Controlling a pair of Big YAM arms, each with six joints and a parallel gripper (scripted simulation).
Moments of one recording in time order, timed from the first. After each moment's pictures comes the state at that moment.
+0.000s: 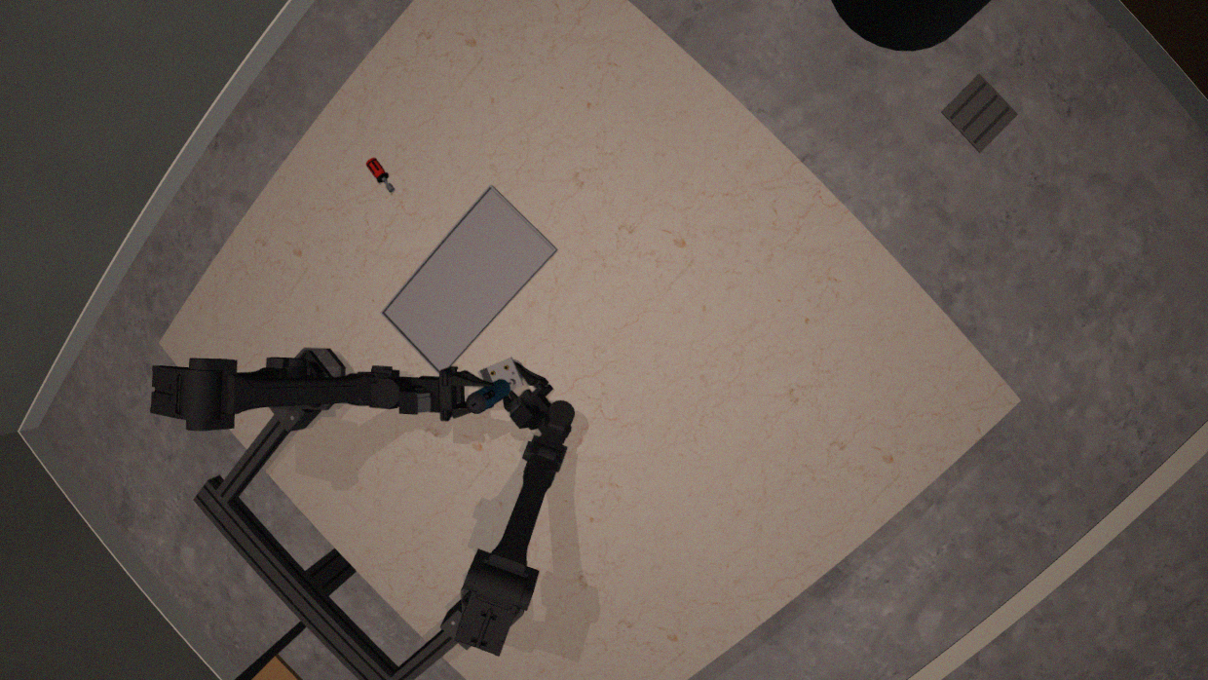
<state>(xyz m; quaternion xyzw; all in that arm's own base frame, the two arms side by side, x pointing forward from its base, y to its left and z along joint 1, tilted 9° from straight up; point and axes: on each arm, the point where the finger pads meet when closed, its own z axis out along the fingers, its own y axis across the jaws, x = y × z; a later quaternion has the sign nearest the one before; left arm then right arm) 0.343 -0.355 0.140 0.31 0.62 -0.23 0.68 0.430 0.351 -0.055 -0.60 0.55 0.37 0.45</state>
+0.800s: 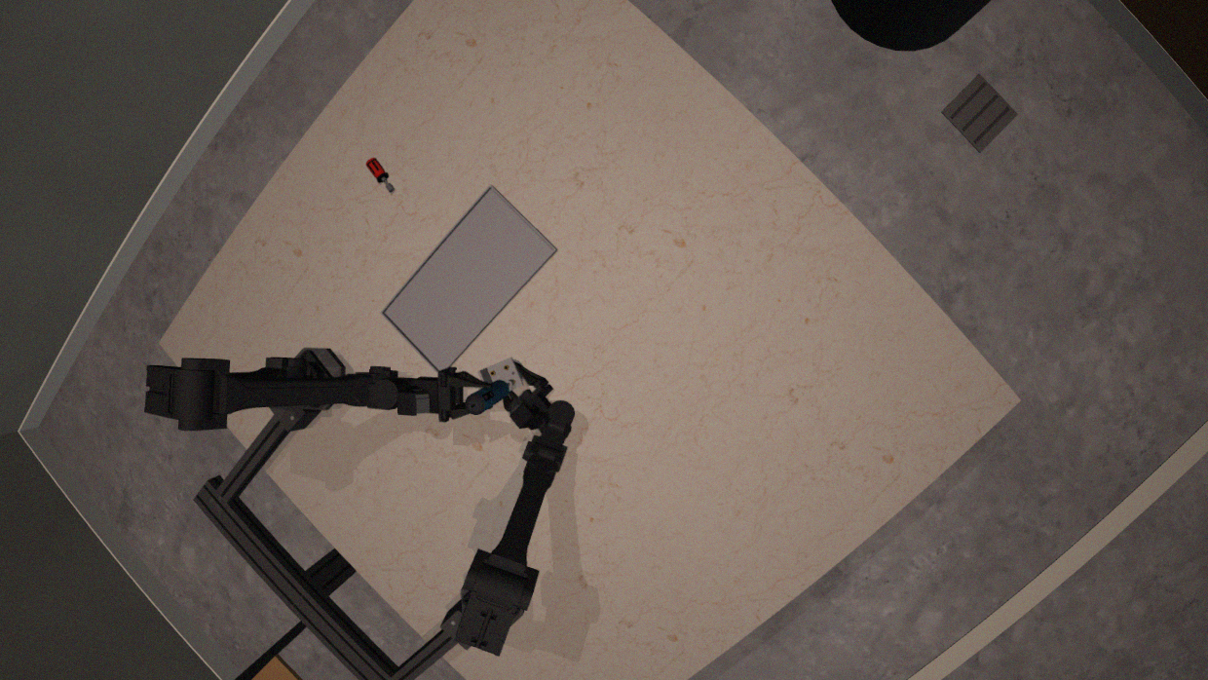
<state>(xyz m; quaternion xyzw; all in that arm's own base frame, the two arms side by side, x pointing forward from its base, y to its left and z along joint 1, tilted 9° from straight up) 0.341 -0.356 0.146 0.31 0.62 -0.23 0.68 0.430 0.351 -0.055 -0.60 0.55 0.37 0.45</state>
